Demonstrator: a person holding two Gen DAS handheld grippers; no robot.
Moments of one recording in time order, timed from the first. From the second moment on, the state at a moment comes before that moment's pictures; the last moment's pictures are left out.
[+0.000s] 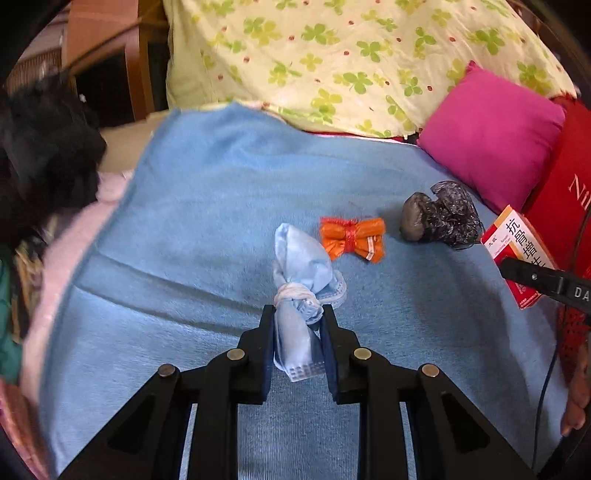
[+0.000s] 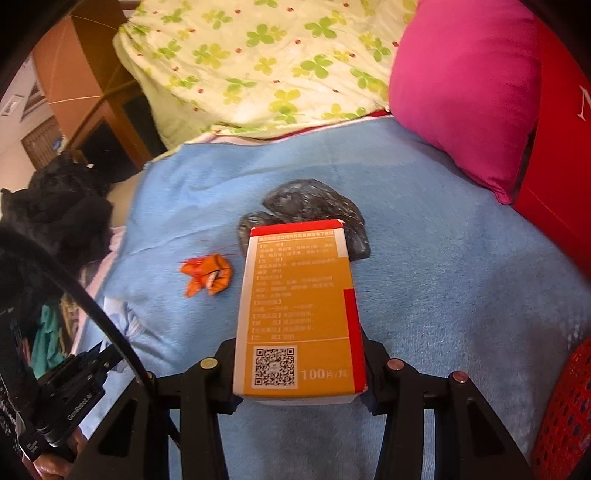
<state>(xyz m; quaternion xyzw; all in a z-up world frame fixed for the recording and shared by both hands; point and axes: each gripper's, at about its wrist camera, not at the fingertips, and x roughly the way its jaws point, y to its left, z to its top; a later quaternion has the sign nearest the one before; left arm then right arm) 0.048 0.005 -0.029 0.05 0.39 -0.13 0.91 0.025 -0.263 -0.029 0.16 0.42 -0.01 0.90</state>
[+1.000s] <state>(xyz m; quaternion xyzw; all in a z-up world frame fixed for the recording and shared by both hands) -0.009 -0.042 0.028 0.10 0.33 -0.12 0.93 -0.051 -0.276 0.006 0.14 0.37 0.02 0.92</state>
